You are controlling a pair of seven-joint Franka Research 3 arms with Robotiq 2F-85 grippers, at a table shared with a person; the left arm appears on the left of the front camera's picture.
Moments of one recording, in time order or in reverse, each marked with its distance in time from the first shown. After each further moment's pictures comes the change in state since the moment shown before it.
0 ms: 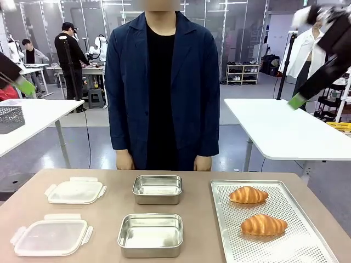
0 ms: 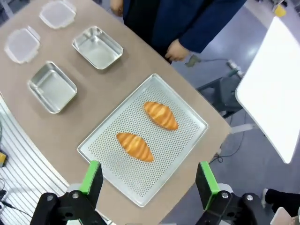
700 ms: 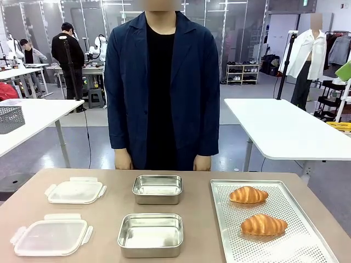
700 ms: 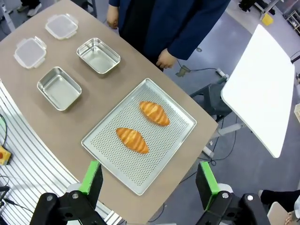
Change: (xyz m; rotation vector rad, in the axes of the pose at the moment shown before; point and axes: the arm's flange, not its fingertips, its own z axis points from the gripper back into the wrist) left arm -0.005 0.002 0.066 0.002 -0.033 0.036; right arm -0.029 0.007 0.088 -0.035 -0.076 -0.008
